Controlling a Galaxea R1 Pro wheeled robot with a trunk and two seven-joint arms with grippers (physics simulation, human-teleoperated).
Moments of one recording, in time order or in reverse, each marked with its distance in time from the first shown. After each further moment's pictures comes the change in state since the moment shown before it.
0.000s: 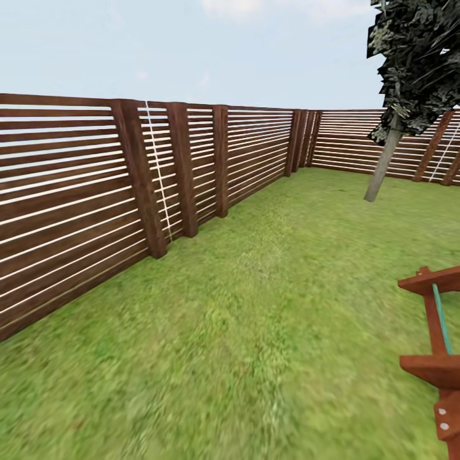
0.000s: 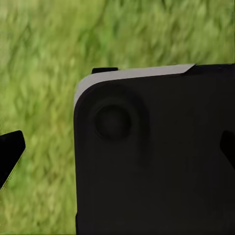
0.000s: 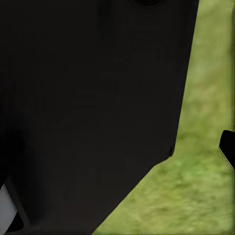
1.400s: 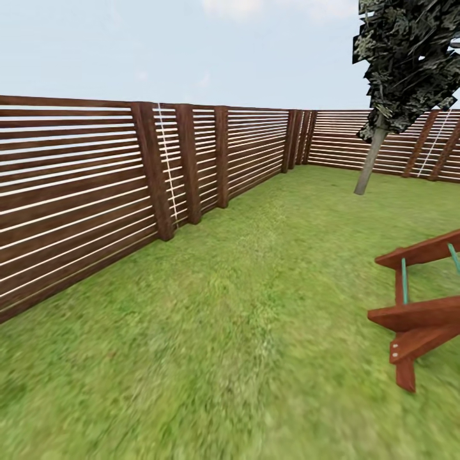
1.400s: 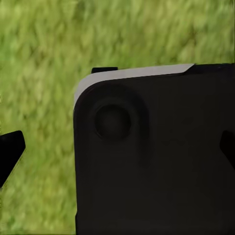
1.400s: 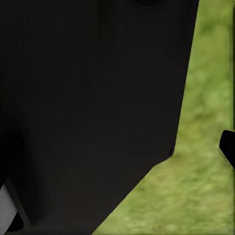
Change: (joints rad) left arm 0.000 0.000 0.000 0.000 0.000 0.001 0.000; right arm 0.000 0.000 0.000 0.000 0.000 0.000 0.000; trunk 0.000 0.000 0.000
